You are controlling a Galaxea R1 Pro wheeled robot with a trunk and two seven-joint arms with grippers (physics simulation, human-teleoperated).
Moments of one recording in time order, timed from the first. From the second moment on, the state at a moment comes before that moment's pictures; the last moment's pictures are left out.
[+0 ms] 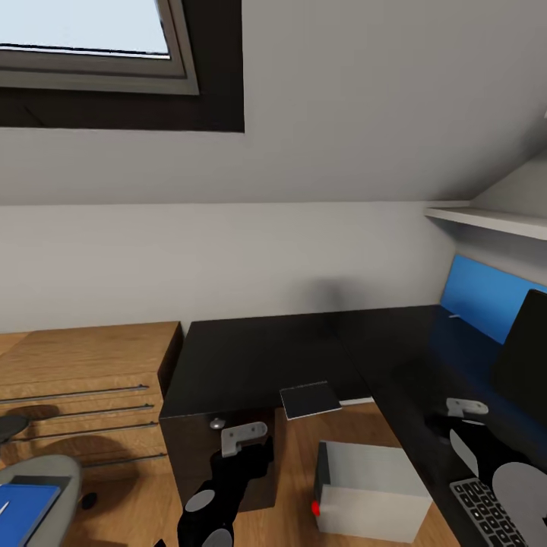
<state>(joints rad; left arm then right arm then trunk) -0.20 0.04 -0.74 -1.59 0.77 0.34 0.81 -0.76 -0.33 0.03 -0.27 -0.15 0.19 -0.10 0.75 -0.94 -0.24</state>
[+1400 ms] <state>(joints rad) -0.20 0.04 -0.72 -1.59 0.77 0.34 0.81 -0.76 -0.33 0.03 -0.26 -0.15 0.23 -0.18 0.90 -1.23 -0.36</state>
